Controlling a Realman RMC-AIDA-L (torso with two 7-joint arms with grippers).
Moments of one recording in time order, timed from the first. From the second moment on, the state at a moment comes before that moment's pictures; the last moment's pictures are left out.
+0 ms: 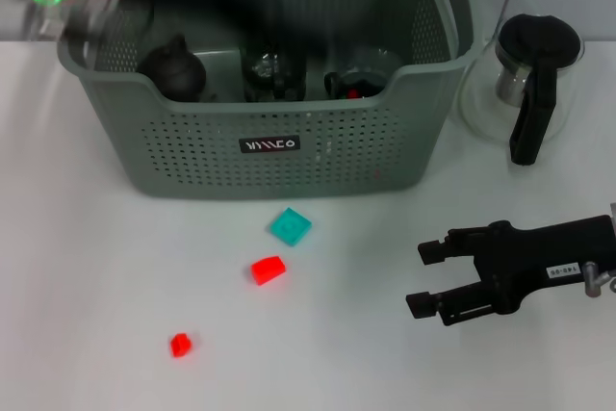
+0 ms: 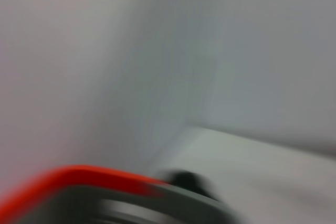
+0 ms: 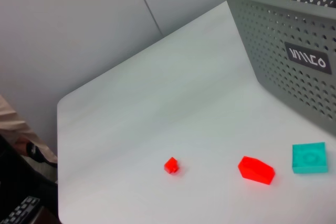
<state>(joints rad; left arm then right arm) -0.69 -2.11 0.91 1.44 2.10 1.61 -2.05 0.54 2.04 -1.05 -0.75 -2.00 -1.60 1.69</state>
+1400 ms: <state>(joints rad) -0.50 -2.18 1.40 1.29 2.73 1.64 -2.18 0.56 2.04 -1.04 -0.73 -2.00 -1.56 1.69</state>
